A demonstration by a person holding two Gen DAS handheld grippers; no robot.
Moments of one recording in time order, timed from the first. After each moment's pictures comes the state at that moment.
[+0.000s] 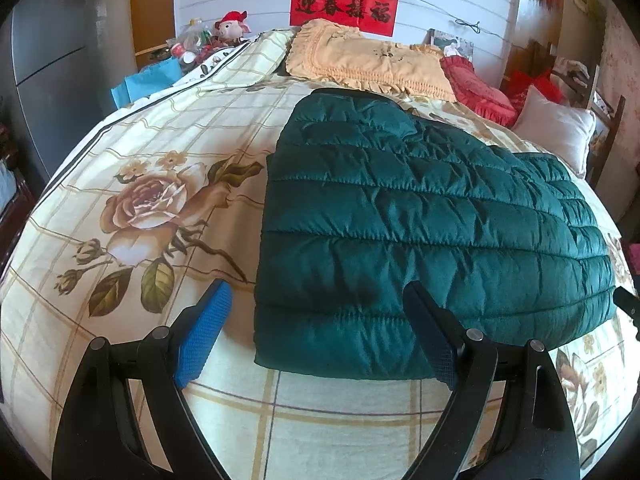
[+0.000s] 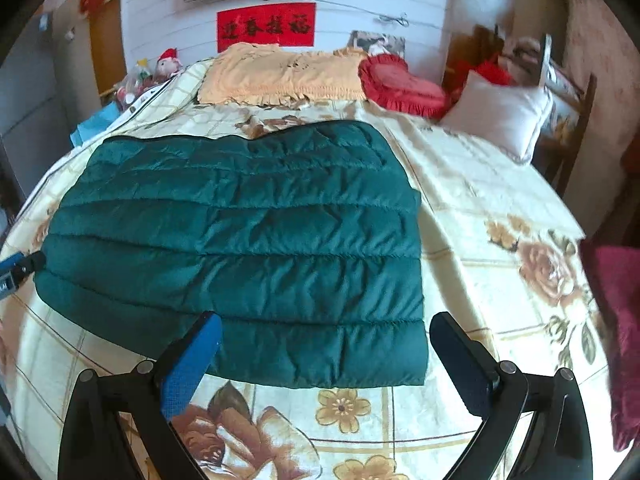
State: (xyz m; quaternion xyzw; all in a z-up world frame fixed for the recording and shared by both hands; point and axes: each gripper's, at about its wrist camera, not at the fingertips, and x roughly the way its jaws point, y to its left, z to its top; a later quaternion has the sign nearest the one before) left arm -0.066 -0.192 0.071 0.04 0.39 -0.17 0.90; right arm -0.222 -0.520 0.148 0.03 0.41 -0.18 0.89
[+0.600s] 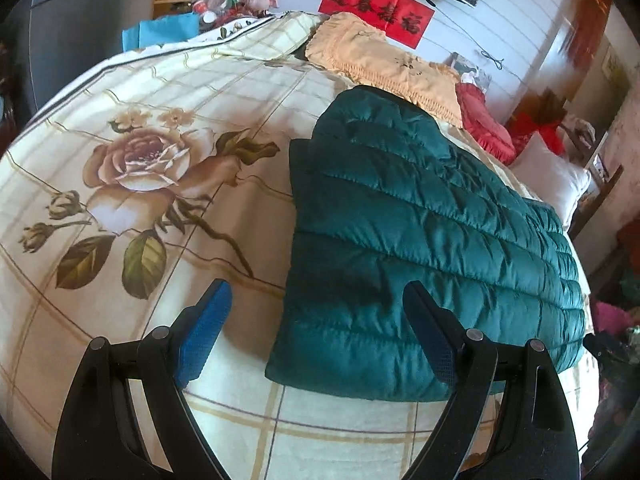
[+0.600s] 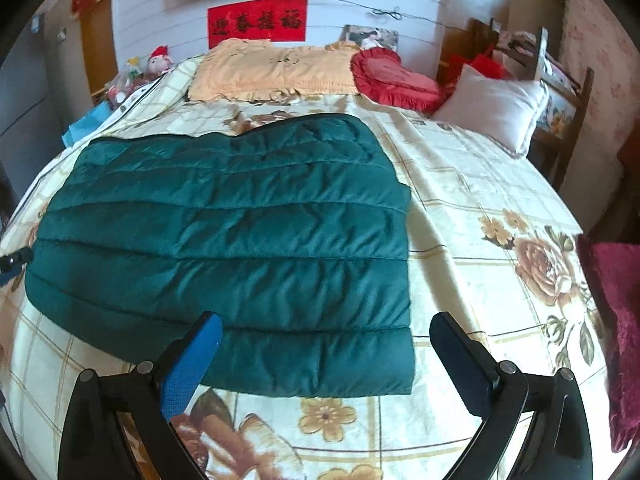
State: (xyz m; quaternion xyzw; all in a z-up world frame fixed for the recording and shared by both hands) left arm -0.031 -0.156 0.054 -0.08 0.43 -0.18 0.88; right arm -0.217 -0.547 0.141 0.05 0.42 -0.19 0.88
